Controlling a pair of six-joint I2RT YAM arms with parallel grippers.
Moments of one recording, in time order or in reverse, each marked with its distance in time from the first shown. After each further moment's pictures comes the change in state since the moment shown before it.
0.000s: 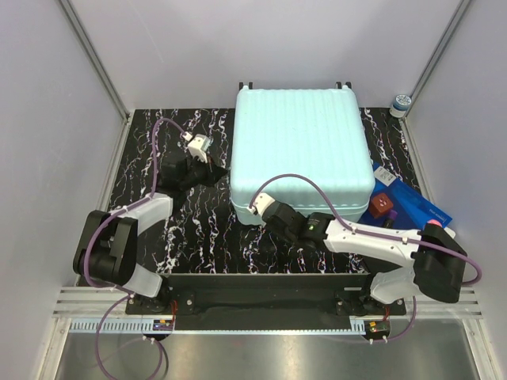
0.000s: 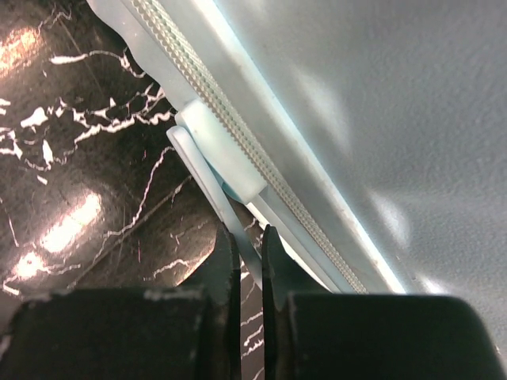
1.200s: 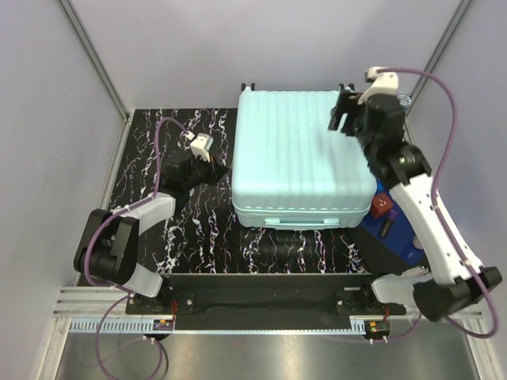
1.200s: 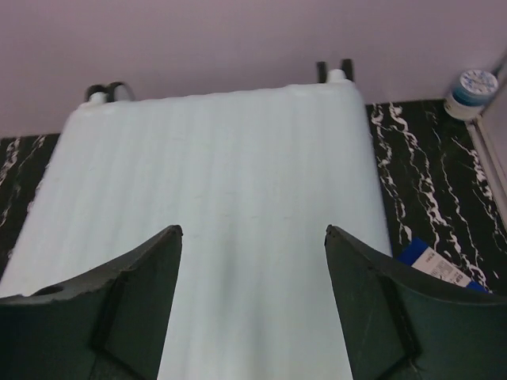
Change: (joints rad) left arm -0.039 0.012 0.018 0.010 -0.071 0.004; right arm -0.611 -0.159 0.620 -0.056 -0.098 0.252
